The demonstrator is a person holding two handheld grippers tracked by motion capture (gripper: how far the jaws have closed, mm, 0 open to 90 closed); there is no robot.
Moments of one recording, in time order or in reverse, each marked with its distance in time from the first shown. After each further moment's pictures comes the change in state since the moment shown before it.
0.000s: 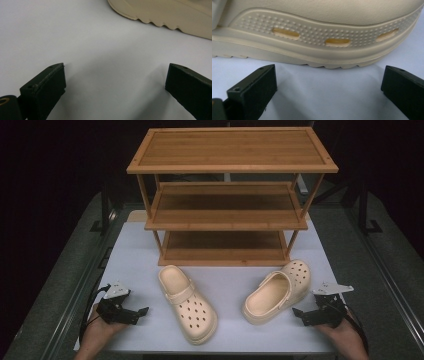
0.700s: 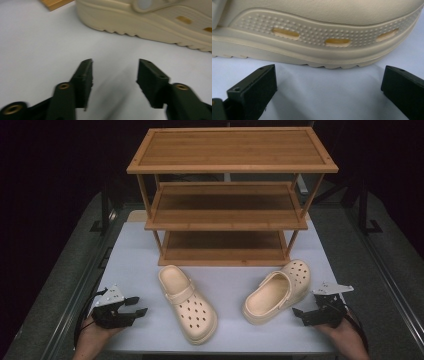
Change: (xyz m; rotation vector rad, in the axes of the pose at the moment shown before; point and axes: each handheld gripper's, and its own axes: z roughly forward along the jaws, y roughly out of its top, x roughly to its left) left arm -0.017 0.003 -0.025 -0.067 -0.127 0.064; right arm 0.000 0.000 0.000 0.000 0.001 0.001
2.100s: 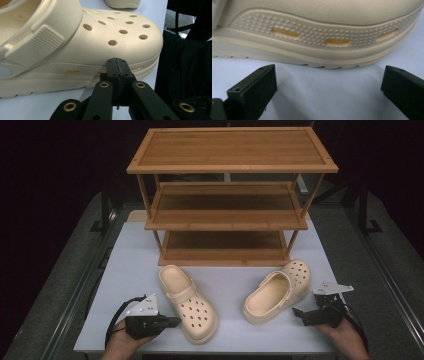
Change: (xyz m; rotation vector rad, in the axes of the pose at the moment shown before) left arm -0.075 0.045 0.031 -0.031 -0.335 0.165; right arm 0.000 0.000 0.000 0.001 0.001 0.001
